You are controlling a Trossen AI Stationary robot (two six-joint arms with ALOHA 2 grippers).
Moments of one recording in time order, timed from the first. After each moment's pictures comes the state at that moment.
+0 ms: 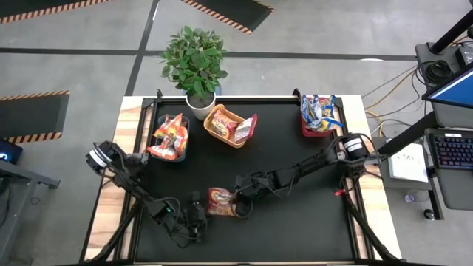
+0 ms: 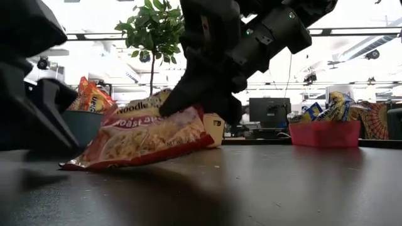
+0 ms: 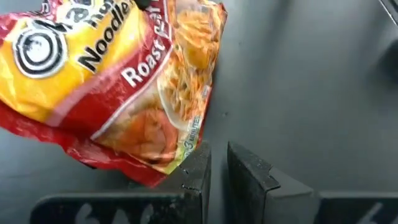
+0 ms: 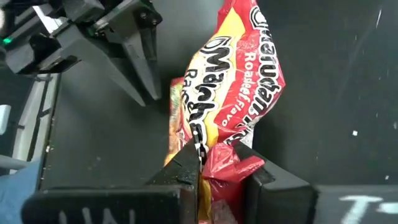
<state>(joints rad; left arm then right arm) -0.80 1.78 0.68 0.25 -0.65 -0.69 0.25 1.98 1.16 0.18 -0.01 0.62</state>
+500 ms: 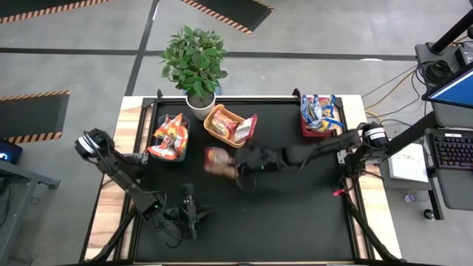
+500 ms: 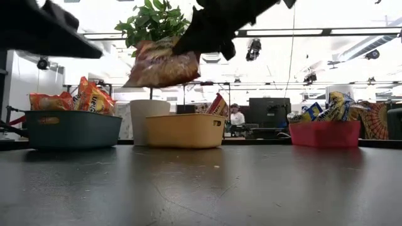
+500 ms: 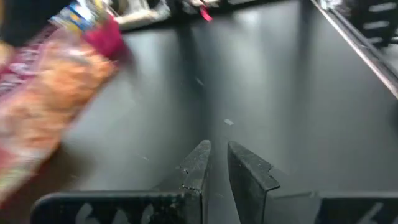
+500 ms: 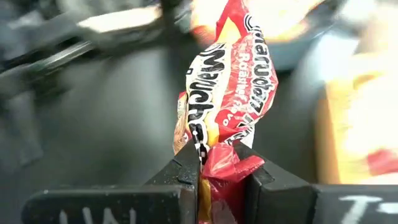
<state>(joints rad) -0.84 1.58 0.68 0.21 -0.91 -0.38 0.14 1.74 1.22 0.00 0.24 0.28</state>
